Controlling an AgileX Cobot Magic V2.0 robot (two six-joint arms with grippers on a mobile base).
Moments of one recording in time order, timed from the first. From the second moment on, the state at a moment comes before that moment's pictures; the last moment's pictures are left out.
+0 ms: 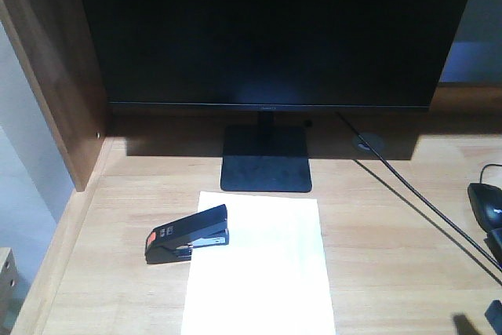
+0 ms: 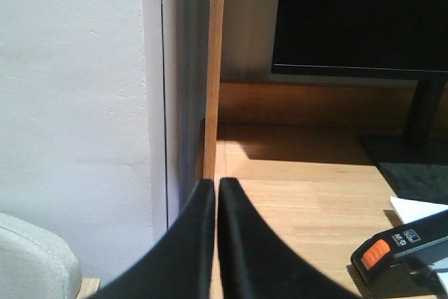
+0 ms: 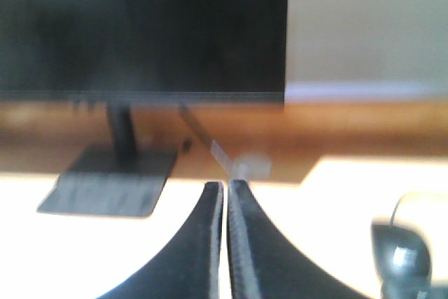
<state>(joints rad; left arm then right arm) 0.03 -0.01 0.02 -0.06 0.18 0.00 0.12 0.29 -0.16 -0.14 0.12 0.17</state>
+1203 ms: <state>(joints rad) 0.03 -0.01 0.02 -0.06 0.18 0.00 -0.02 -0.01 0.03 -0.01 0.15 0.01</state>
